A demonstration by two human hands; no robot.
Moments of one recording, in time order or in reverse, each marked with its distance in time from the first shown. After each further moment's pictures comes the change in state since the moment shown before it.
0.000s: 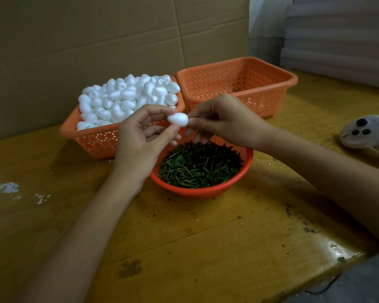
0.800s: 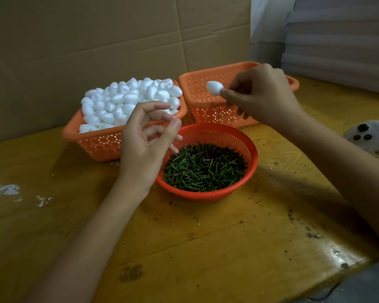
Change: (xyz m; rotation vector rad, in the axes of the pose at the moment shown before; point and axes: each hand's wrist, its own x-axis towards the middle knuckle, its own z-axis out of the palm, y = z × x) left_hand -0.003 0.001 0.005 0.006 0.072 0.085; right_hand -0.002 0.005 -0.047 -0.437 0.474 0.142
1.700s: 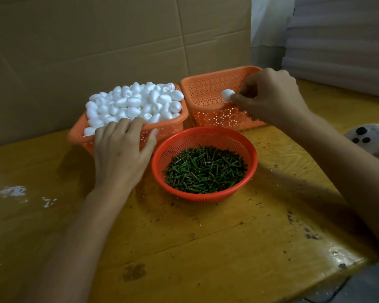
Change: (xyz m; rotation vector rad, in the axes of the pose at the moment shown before) left_hand 0.010 -0.020 -0.045 1.330 0.033 0.200; right_hand 0.001 0.002 -0.013 -0.200 0.012 0.002
